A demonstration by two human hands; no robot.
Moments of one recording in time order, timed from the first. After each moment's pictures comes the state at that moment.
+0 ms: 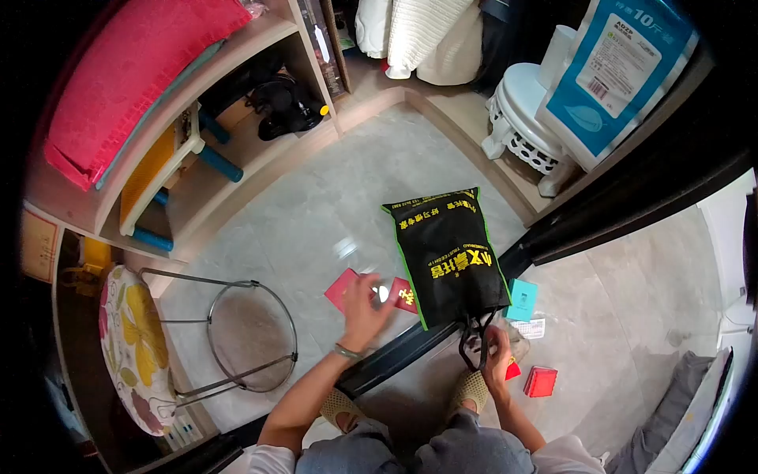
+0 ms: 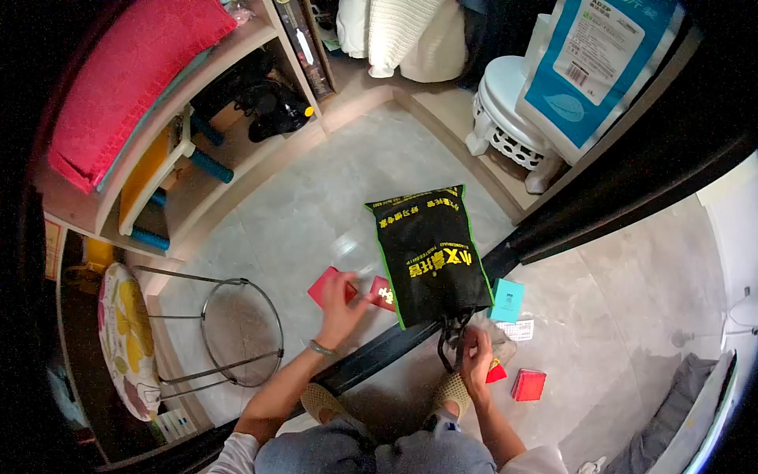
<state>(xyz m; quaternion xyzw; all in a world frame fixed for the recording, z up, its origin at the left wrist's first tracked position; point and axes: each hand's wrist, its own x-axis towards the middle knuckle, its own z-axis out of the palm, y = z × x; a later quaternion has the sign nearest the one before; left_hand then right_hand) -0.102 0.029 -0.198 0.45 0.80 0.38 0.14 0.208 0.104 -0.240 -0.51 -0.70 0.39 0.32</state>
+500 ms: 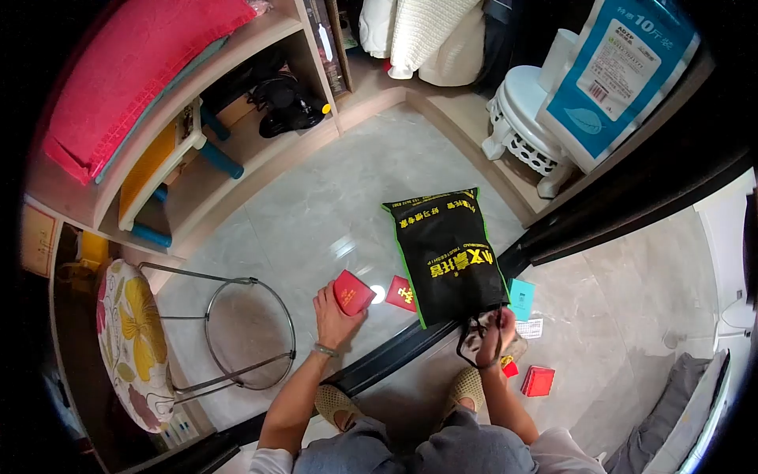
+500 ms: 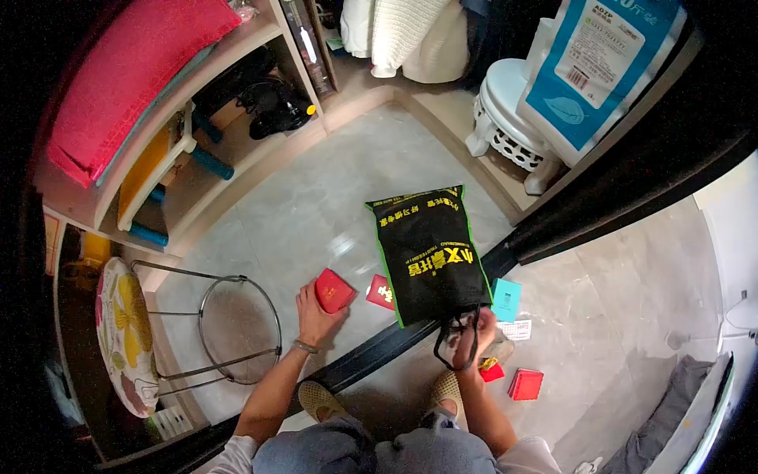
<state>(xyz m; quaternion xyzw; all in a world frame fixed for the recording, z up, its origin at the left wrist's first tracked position) -0.139 -0.024 -0.233 0.38 0.88 0.25 0.11 0.166 0.136 -0.265 -0.57 -0.53 0.42 0.47</state>
